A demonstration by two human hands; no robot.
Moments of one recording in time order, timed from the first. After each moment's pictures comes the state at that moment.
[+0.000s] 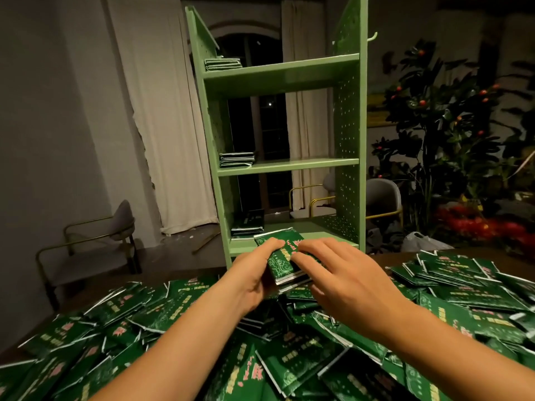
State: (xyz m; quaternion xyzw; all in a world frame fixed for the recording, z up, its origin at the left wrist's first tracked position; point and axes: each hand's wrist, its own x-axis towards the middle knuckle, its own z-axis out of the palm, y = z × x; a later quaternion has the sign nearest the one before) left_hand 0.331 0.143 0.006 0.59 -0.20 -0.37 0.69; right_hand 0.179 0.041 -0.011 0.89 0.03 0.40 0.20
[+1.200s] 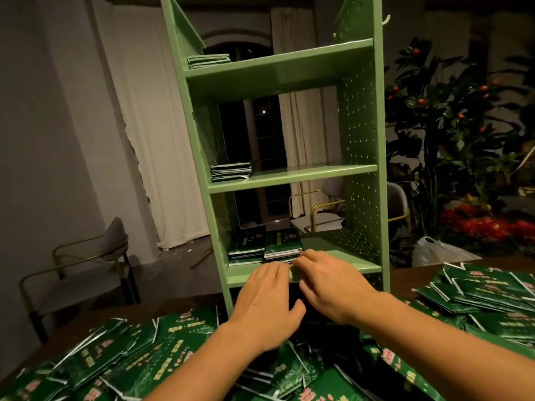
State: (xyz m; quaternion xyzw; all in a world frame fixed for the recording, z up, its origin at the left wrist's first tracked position) left_hand 0.386 0.104 -0.026 0.80 -0.57 0.15 0.12; right_hand 0.281 -0.023 -0.021 0.96 -0.12 0.27 0.01
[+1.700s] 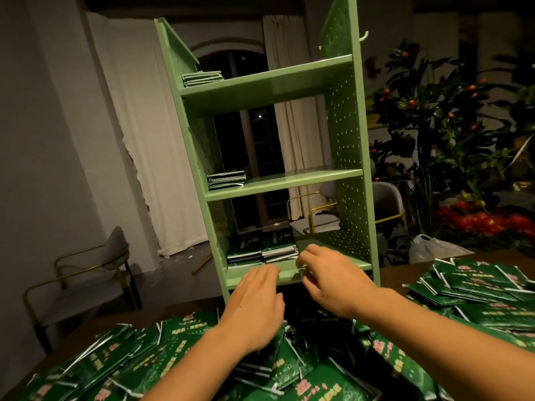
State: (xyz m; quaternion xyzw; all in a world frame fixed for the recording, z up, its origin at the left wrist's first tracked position) left_hand 0.386 0.120 -0.017 0.80 -0.56 0.13 0.15; right_hand 0.262 -0.020 -0.007 0.95 -0.15 0.27 -0.03
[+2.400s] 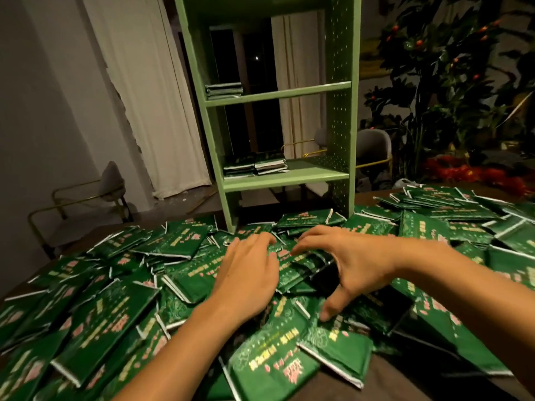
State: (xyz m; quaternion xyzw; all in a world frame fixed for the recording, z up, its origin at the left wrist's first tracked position) left_hand 0.290 0.216 -0.082 0.83 -0.49 0.06 0.23; right_hand 0.143 0.068 -0.037 0.98 -0.10 -0.04 -0.15
